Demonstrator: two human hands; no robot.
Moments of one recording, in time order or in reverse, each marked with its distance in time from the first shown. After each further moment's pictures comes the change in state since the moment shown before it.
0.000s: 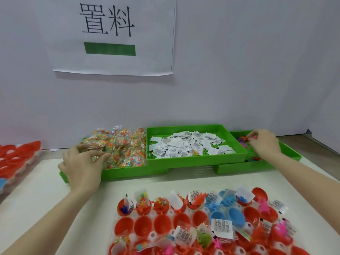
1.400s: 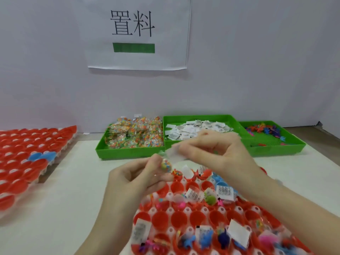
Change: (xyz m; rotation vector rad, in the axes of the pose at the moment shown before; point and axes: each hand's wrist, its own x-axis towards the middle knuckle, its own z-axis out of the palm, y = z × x) left_hand -0.134 0.083 -0.140 -1.117 -0.548 -0.315; right_hand -0.218 -0.143 -0.090 0.933 -0.590 -0.622
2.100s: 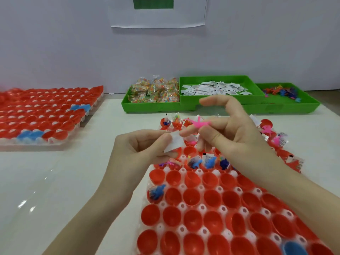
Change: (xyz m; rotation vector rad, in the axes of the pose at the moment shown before) left_hand -0.086 0.016 -0.022 0.248 -0.048 0.056; right_hand -0.079 -0.031 0.029 0.179 -0.085 0.078
